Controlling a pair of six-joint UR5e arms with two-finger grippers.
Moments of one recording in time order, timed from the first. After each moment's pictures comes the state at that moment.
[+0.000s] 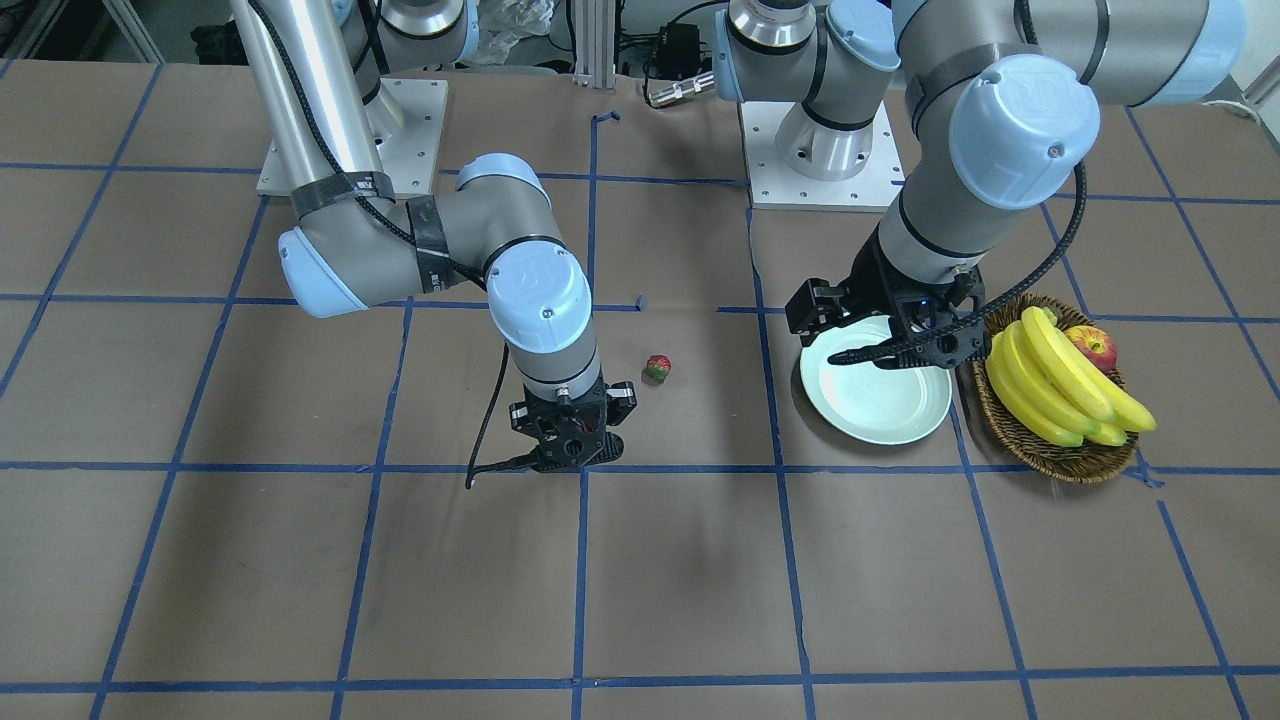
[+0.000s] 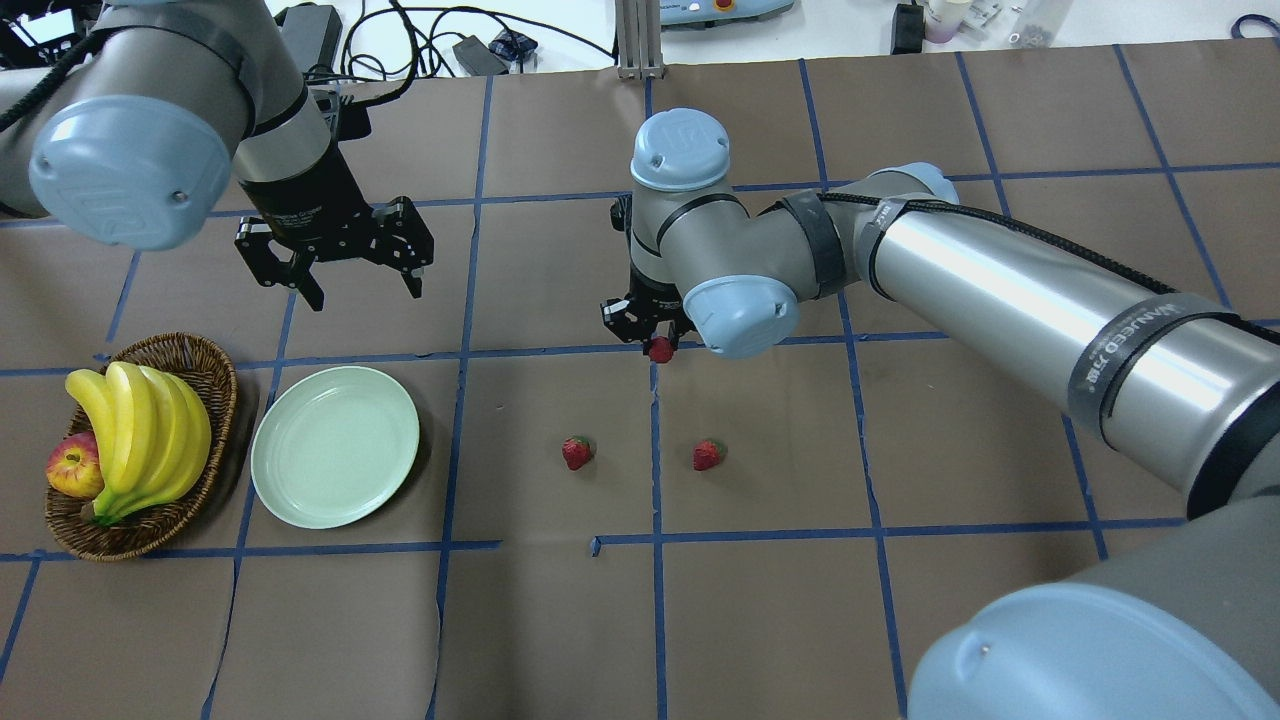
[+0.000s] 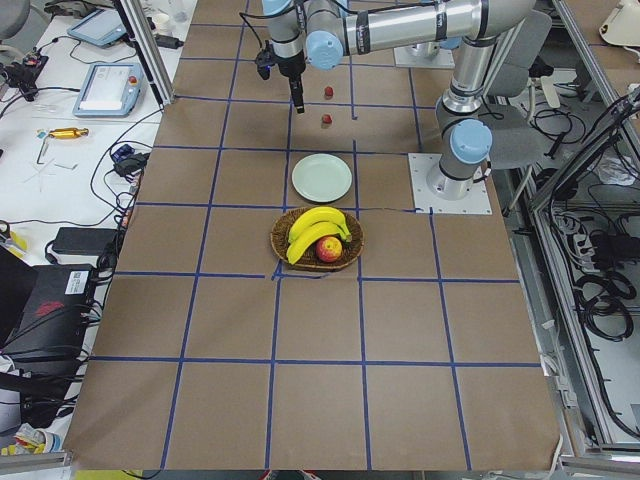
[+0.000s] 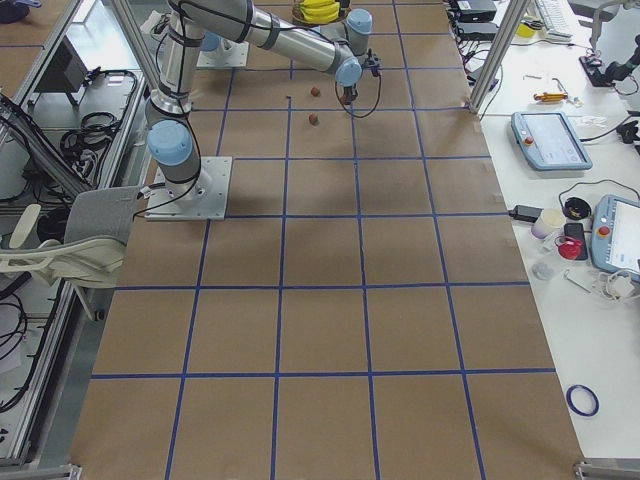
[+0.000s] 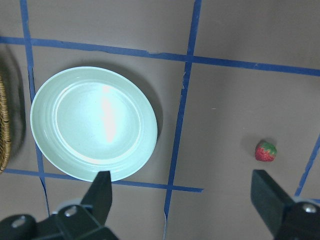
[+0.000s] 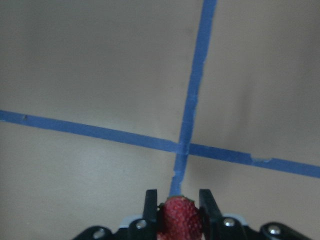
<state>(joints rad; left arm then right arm) -1.54 -1.70 -1.65 -1.51 1.58 -0.10 1.93 -1.08 1.66 -2.15 -1.44 0.19</state>
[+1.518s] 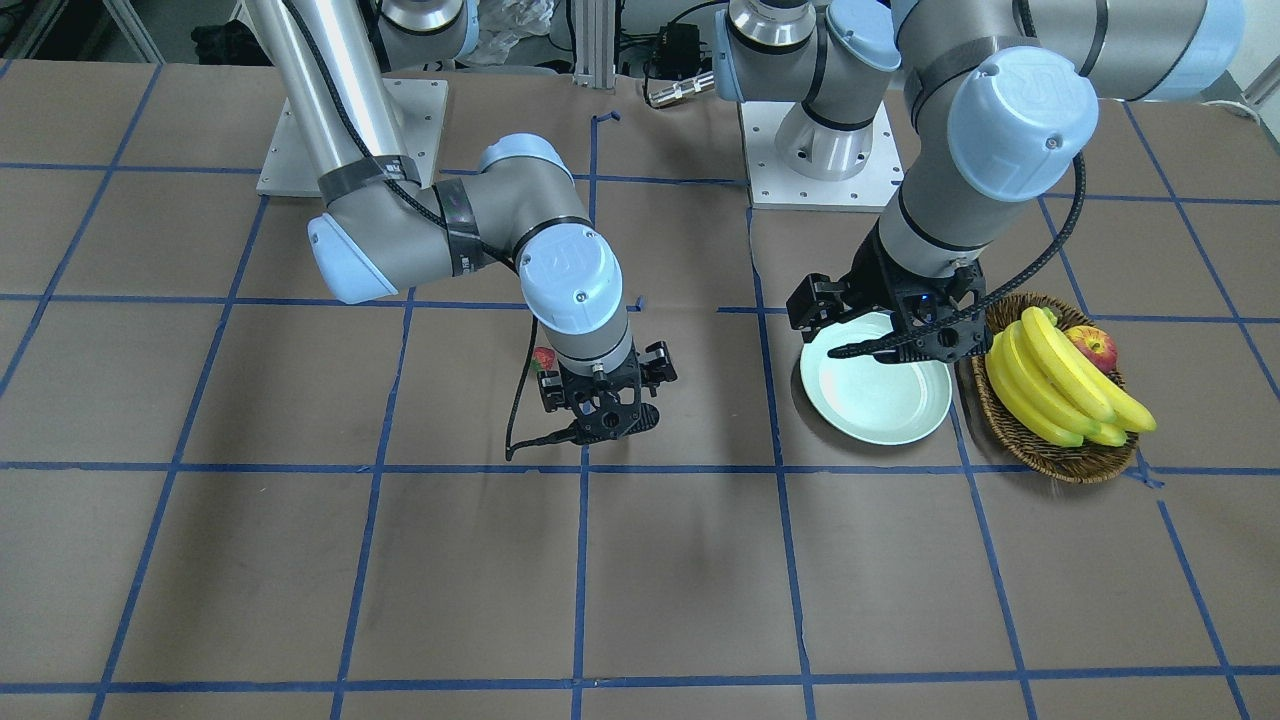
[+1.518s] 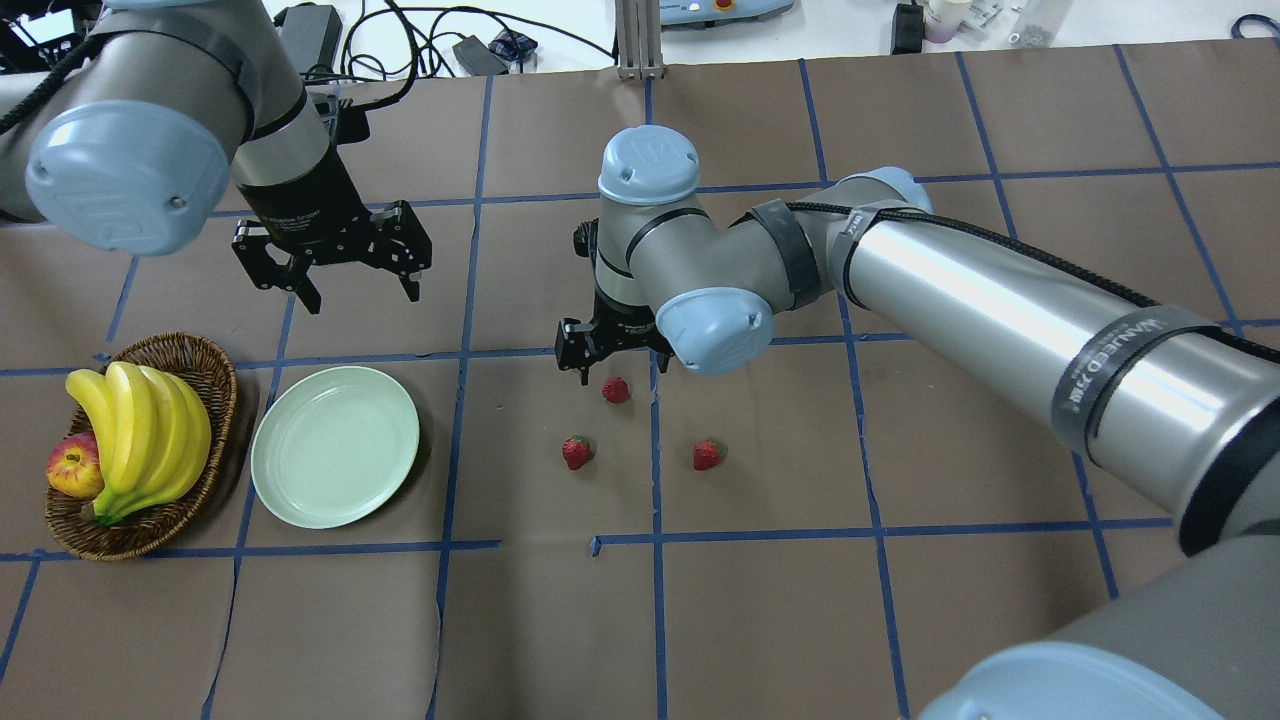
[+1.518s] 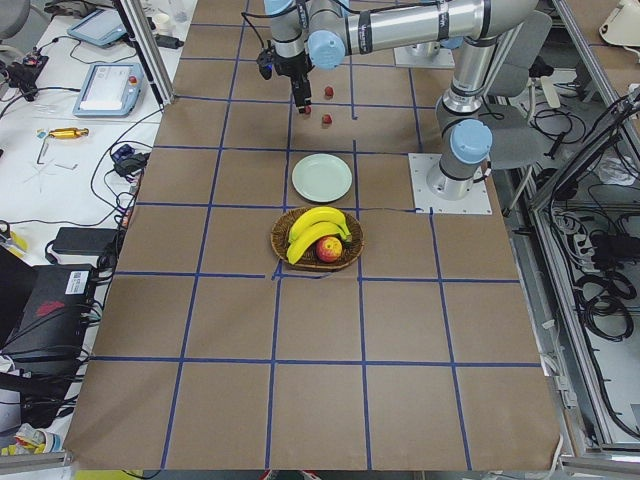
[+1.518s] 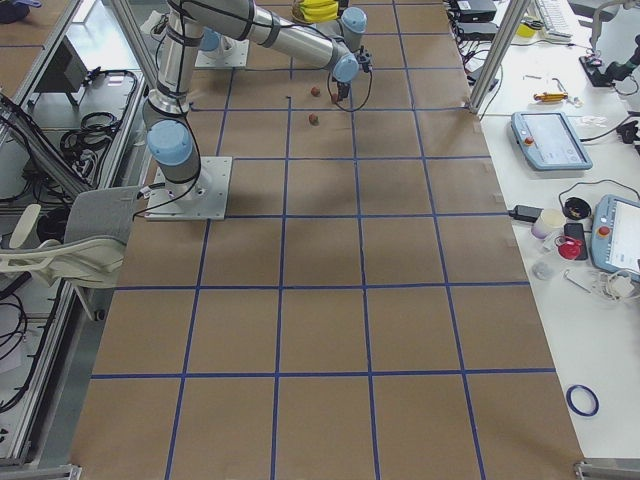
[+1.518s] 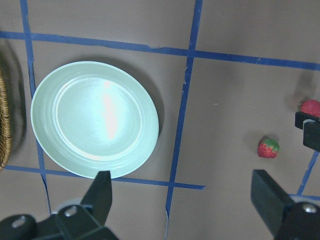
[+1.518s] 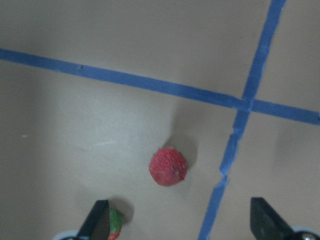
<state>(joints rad) -1.54 -1.69 -1.65 -1.52 1.59 -0.10 1.96 -1.12 1.66 -2.03 -1.41 0.17</state>
